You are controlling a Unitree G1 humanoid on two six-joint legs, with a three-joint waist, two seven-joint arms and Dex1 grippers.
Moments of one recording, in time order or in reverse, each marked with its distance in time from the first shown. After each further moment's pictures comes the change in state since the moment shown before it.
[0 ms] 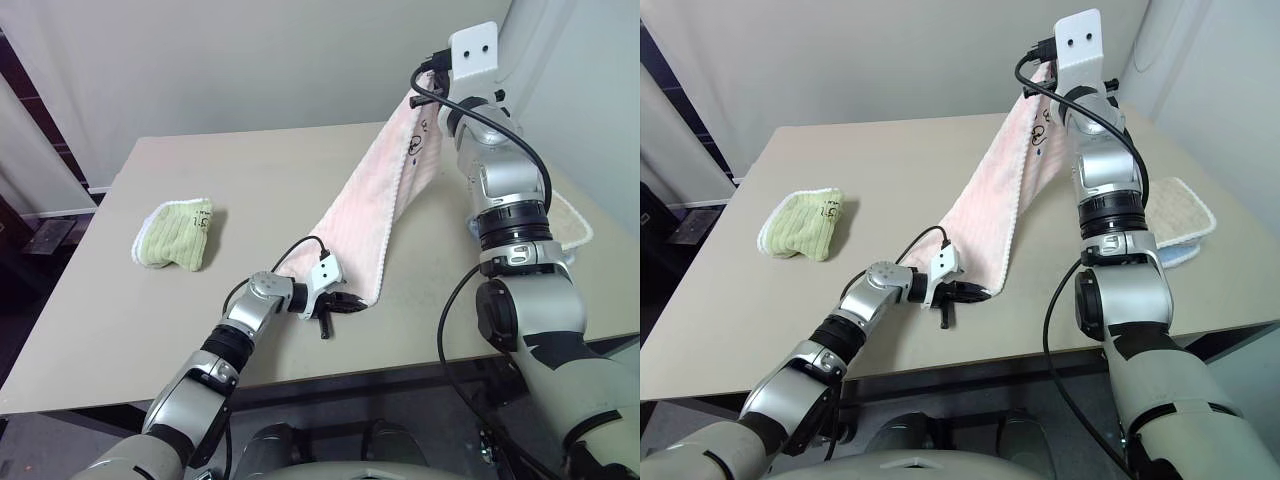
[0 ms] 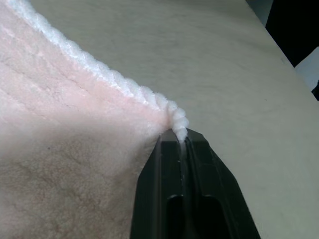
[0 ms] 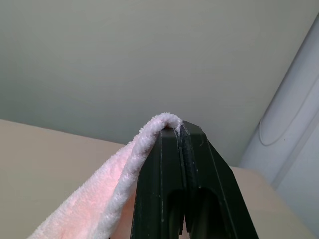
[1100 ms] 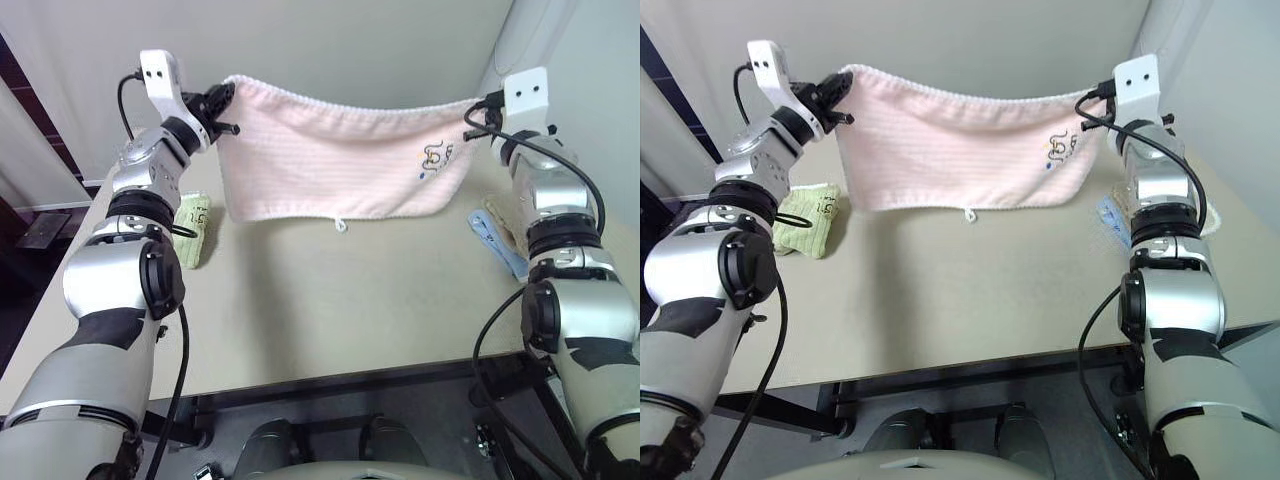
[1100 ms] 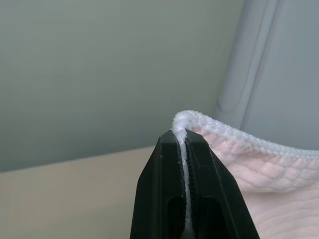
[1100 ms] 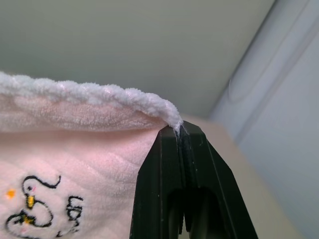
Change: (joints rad) left arm -0.747 0.291 0.659 0.697 -0.200 -0.159 0.438; right arm 0.020 -0.205 -0.029 0.303 0.004 -0.228 0.110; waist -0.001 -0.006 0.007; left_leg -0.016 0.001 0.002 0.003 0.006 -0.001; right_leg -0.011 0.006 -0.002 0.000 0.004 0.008
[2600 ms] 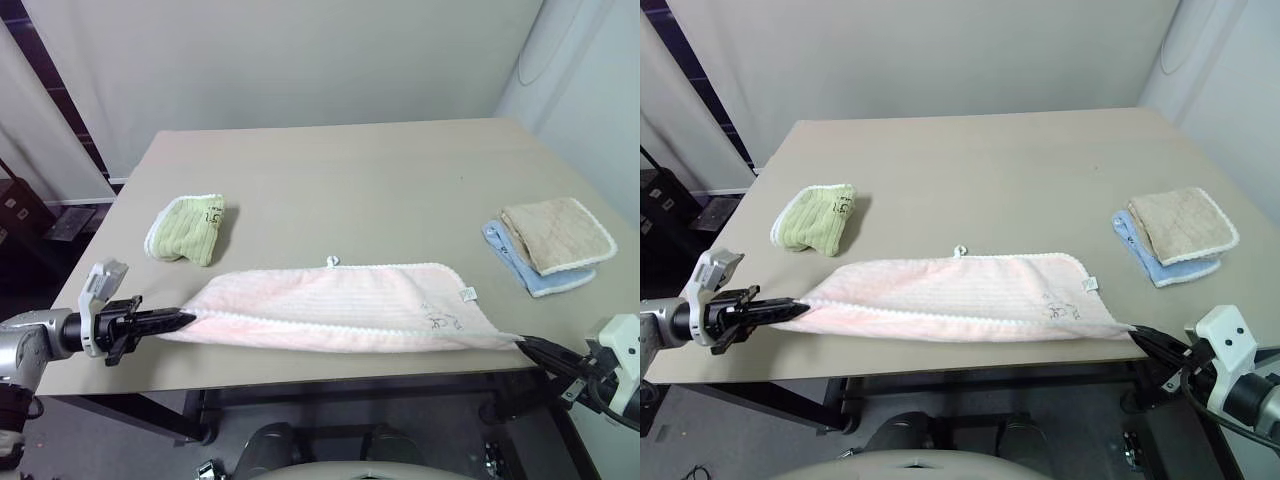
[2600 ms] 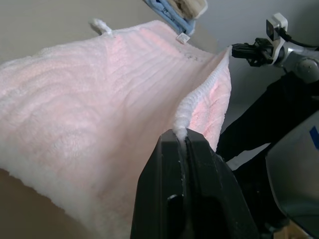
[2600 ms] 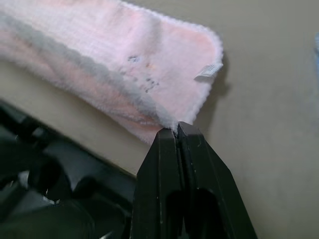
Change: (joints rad) left arm 1.237 0.512 -0.214 -0.997 -0.451 0.654 -0.933; right arm 1.763 -0.183 -0.552 -1.469 0.536 0.364 0.710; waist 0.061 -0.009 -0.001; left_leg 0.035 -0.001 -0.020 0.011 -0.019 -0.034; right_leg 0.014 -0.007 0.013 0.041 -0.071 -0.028
